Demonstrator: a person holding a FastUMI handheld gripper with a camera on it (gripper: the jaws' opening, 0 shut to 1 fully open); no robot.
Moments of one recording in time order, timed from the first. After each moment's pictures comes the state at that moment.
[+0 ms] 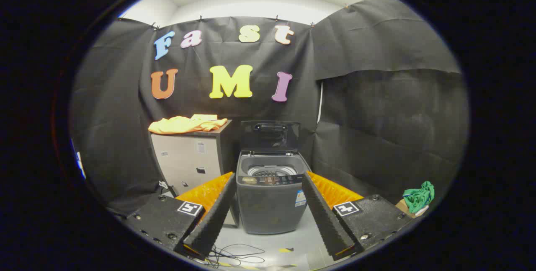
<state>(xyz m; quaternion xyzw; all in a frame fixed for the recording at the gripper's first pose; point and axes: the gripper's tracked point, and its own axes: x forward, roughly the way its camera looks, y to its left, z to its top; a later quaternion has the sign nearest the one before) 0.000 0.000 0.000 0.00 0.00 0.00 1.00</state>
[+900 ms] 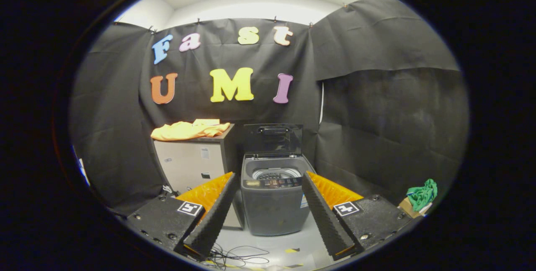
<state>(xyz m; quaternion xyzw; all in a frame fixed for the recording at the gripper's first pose) 0.006 0.013 0.019 0.02 0.00 0.00 1.00</state>
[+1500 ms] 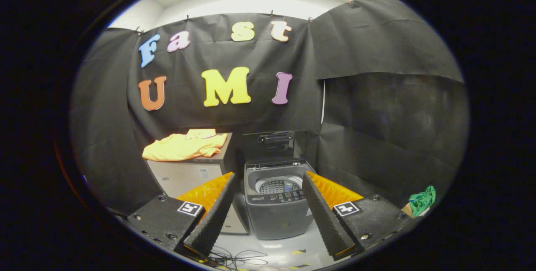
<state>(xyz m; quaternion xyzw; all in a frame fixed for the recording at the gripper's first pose) 0.088 0.059 0.109 0.03 0.03 -0.01 1.00</state>
